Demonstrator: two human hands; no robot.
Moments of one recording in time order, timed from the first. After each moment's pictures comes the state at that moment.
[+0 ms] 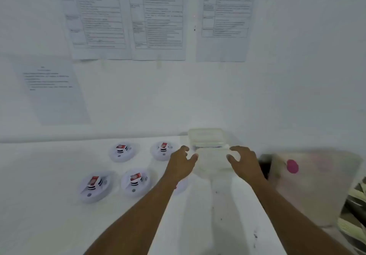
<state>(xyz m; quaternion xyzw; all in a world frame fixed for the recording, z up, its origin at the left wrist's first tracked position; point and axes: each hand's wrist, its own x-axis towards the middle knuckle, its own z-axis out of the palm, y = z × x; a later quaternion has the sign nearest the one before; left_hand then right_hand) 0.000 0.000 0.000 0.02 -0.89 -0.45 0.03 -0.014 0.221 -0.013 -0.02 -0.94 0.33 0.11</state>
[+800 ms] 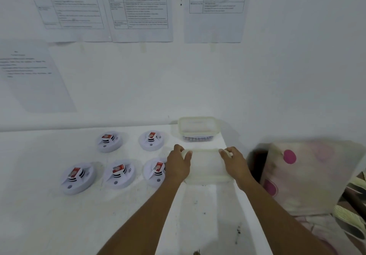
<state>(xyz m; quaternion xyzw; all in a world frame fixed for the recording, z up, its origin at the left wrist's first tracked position) -0.011 0.052 -0.039 0.11 -0.90 -0.42 0.06 -0.029 0.240 -0.047 -0.12 -0.84 0.53 0.00</state>
